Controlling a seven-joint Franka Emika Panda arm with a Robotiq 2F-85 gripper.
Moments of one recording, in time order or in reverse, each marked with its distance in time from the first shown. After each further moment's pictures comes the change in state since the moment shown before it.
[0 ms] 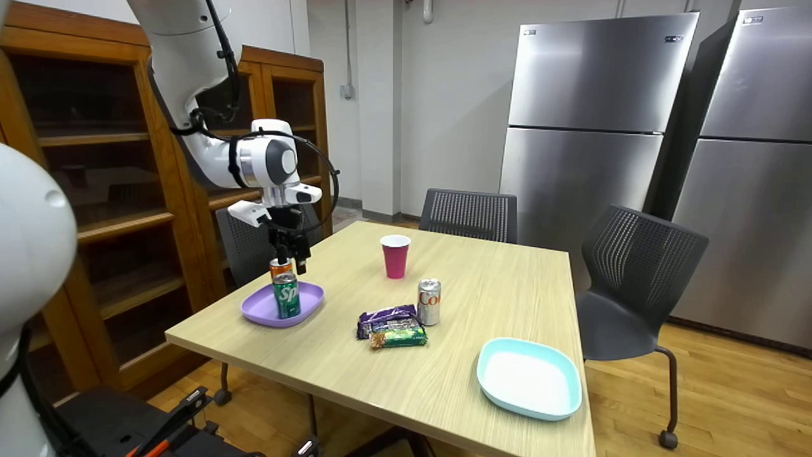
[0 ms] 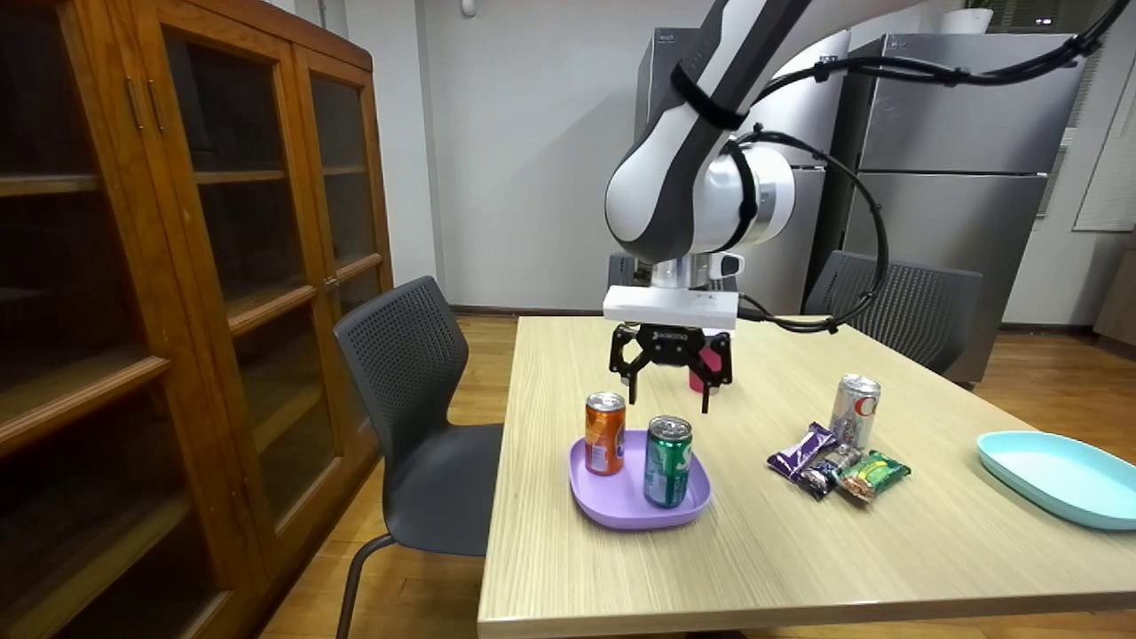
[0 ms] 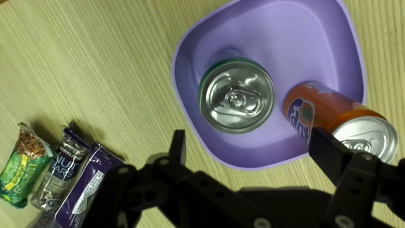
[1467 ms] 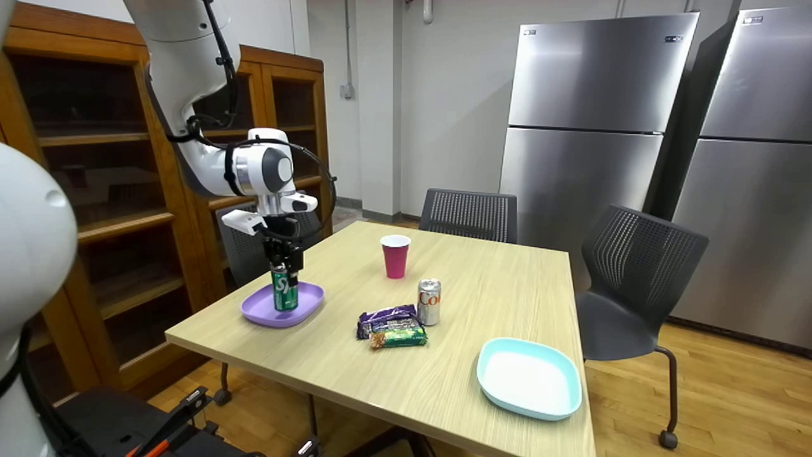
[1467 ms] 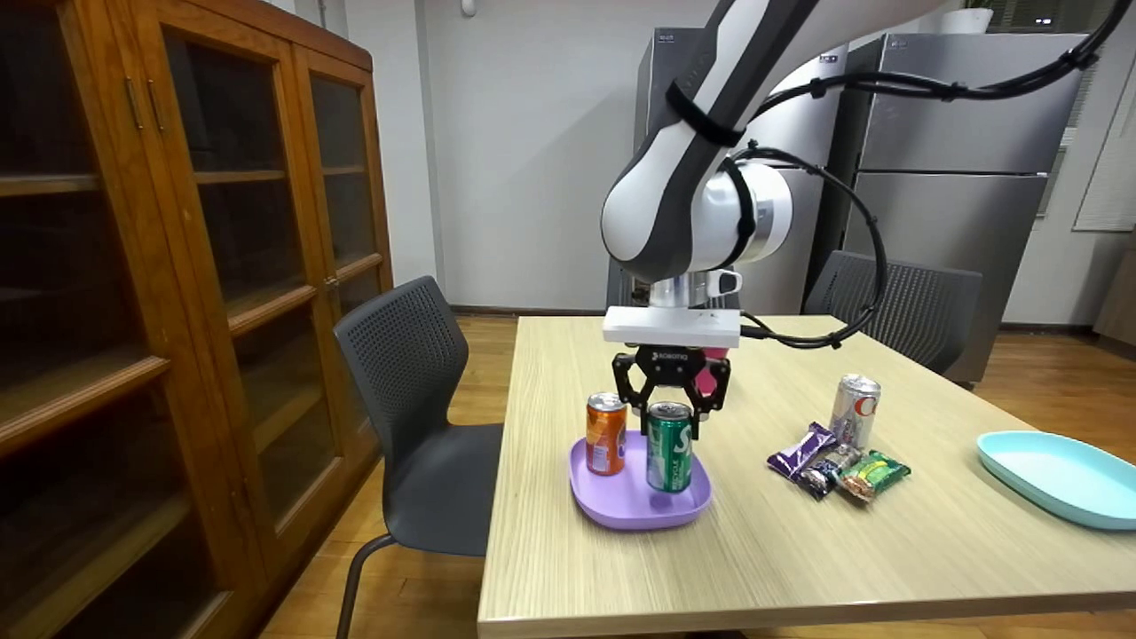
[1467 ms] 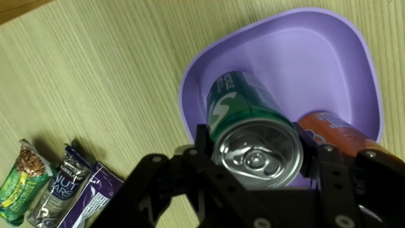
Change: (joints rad) arm 0.002 0.019 0.014 -0.020 -0.006 -0.012 -0.017
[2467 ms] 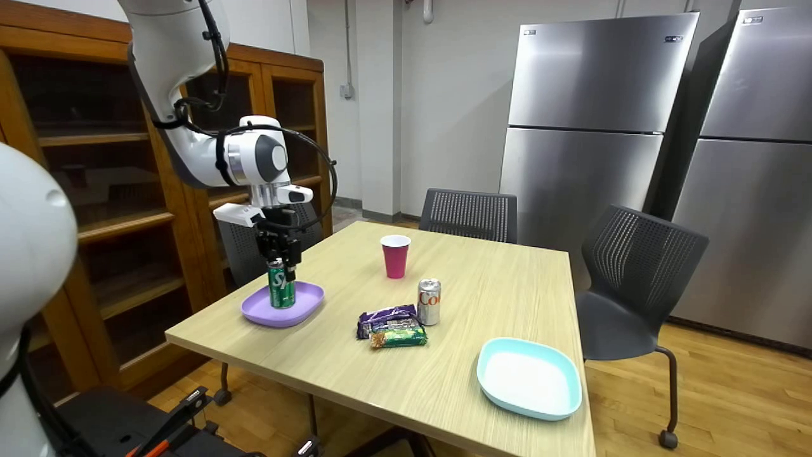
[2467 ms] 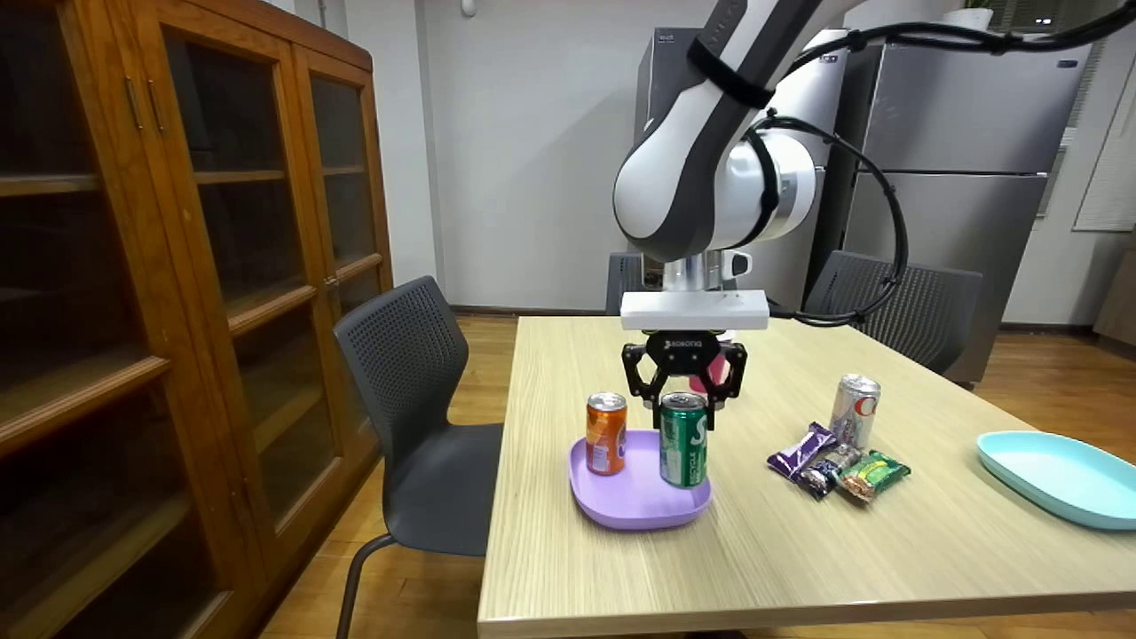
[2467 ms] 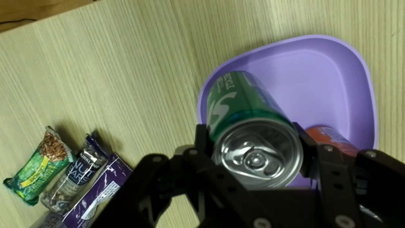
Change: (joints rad) arm 0.003 -0.095 0.000 -0.089 -0.031 -0.015 -0.065
